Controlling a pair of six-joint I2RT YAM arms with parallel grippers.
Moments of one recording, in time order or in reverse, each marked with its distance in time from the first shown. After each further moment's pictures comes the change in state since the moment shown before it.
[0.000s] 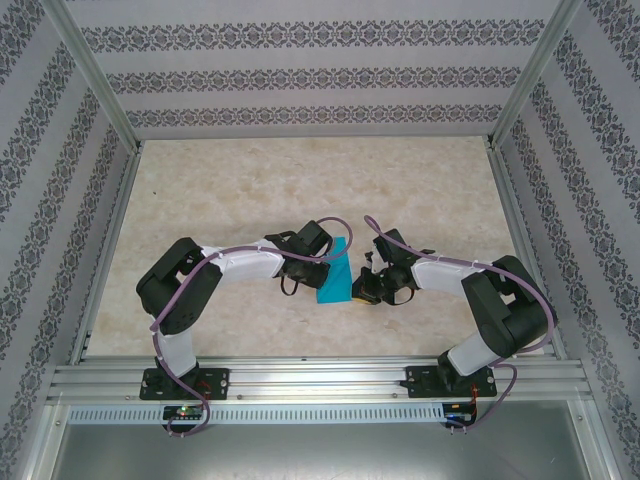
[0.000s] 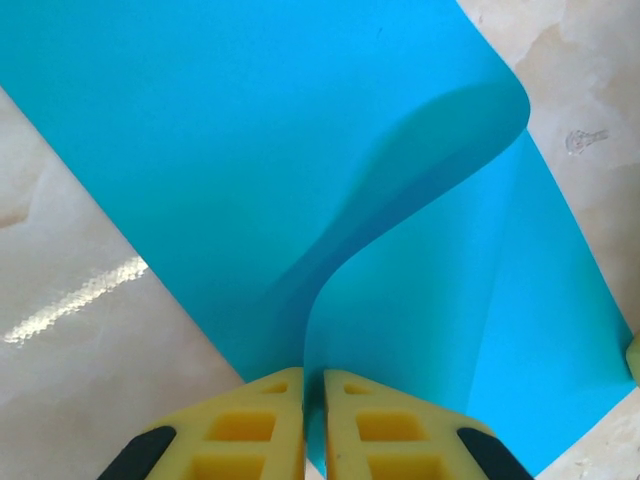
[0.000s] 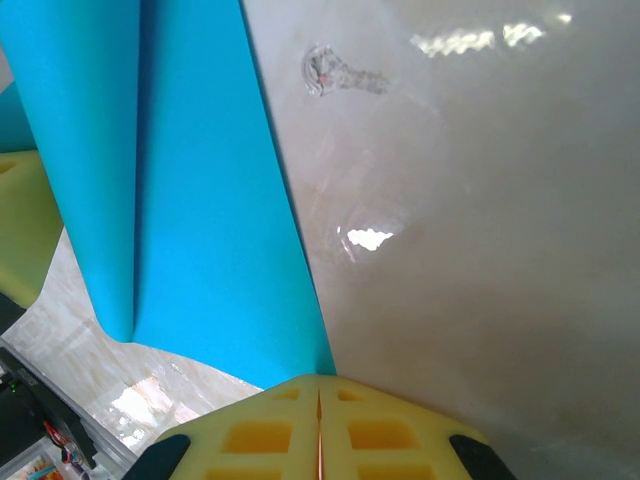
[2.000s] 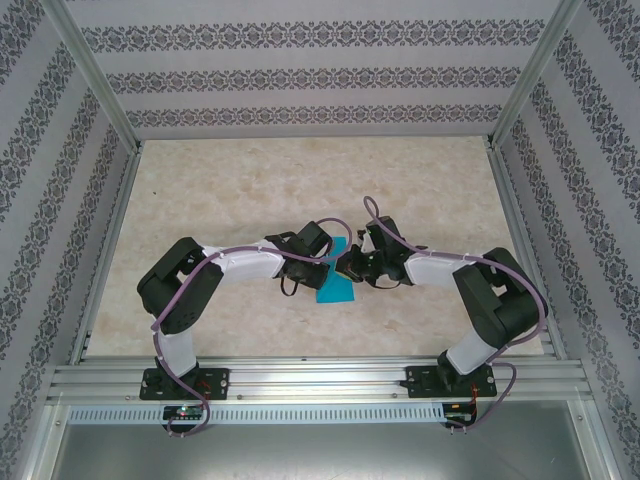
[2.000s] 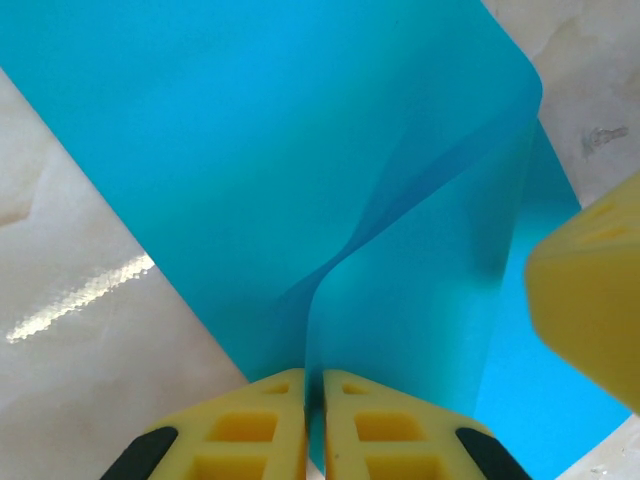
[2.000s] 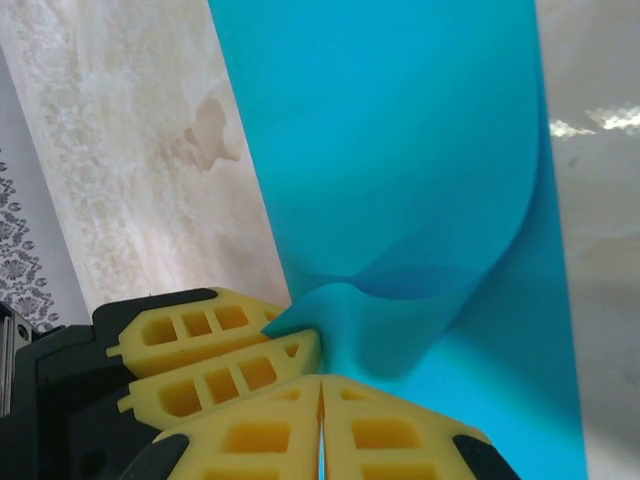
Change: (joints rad) left arm 0.000 0.007 -0.005 0.008 -0.006 -0.001; right arm 0.024 0.066 0.055 0.346 -0.004 0.240
